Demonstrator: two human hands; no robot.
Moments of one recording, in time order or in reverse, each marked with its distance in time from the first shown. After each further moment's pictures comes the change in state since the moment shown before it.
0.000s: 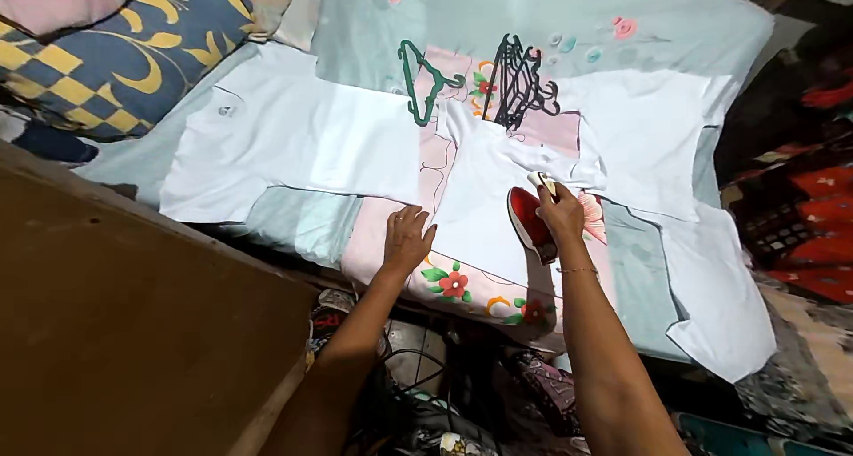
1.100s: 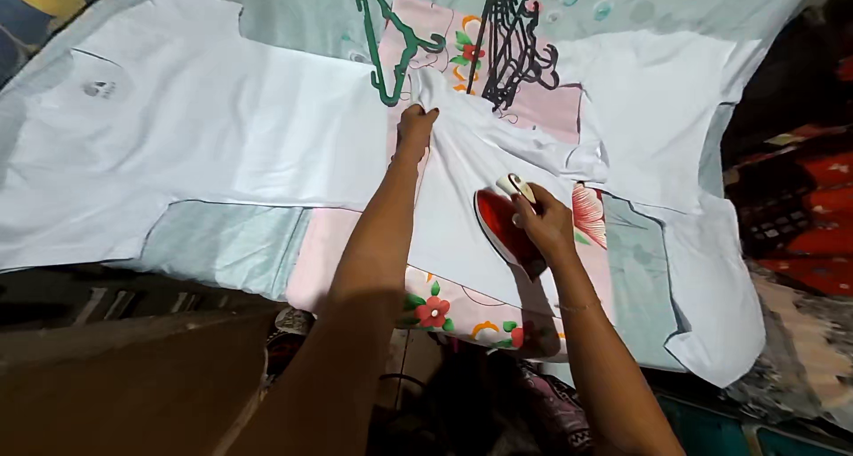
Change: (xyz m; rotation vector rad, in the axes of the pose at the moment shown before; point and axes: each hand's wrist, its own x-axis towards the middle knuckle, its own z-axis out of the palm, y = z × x) left_hand 0.257 -0.010 0.082 -0.856 -0.098 -0.593; right_hand -0.002 -0.006 0.010 0.095 -0.117 -0.181
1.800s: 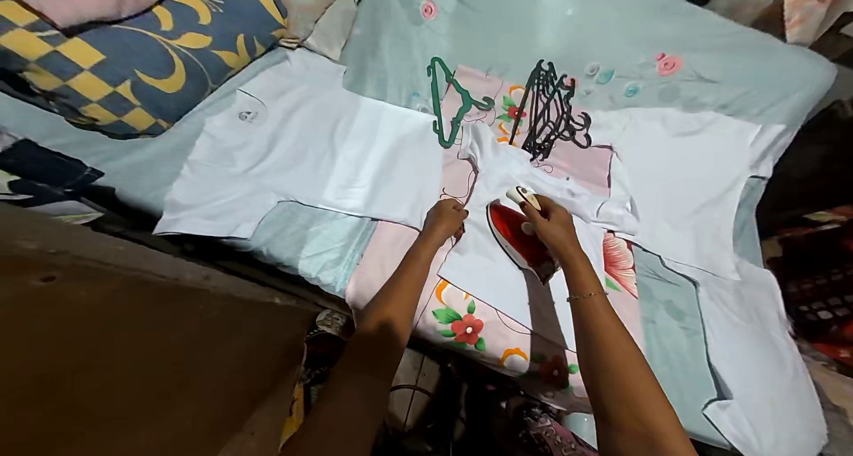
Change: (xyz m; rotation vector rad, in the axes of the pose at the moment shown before) left_hand -0.148 -0.010 -0.059 0.236 -0.198 -0.107; right_hand 0.045 -0.050 0.020 0.028 -0.178 -0.053
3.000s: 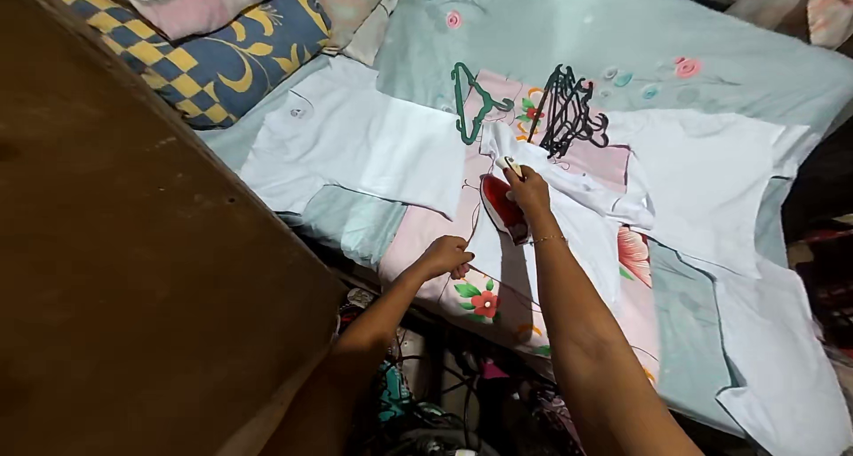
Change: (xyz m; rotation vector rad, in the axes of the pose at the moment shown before) left_hand -0.109 -0.040 -0.022 0.001 -0.324 -0.029; right_hand 0.023 -0.059 0.049 -0.003 0.059 0.033
